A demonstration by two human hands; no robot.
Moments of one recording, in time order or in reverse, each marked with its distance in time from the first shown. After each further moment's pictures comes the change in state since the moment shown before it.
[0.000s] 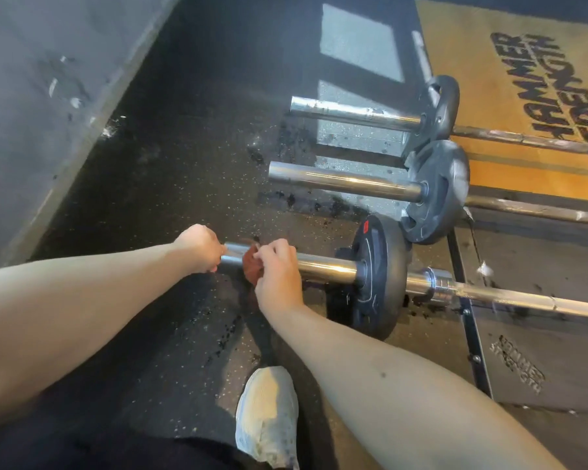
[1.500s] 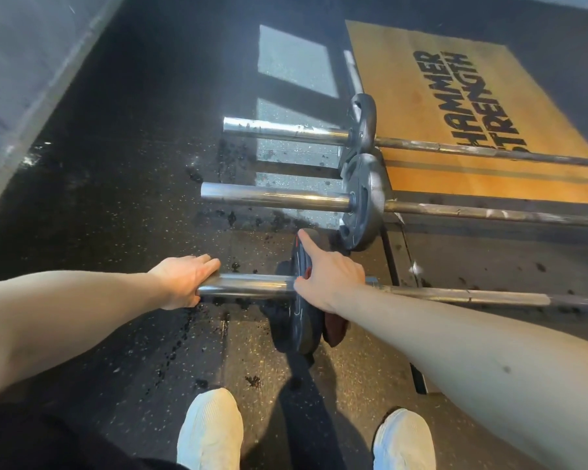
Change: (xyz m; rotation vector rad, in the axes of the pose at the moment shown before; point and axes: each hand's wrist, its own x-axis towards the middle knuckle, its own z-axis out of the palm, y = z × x) left_hand 0.006 0.051 0.054 0.913 -0.108 0.761; right_hand -0.002 0.100 -0.183 -0.481 -0.233 0.240
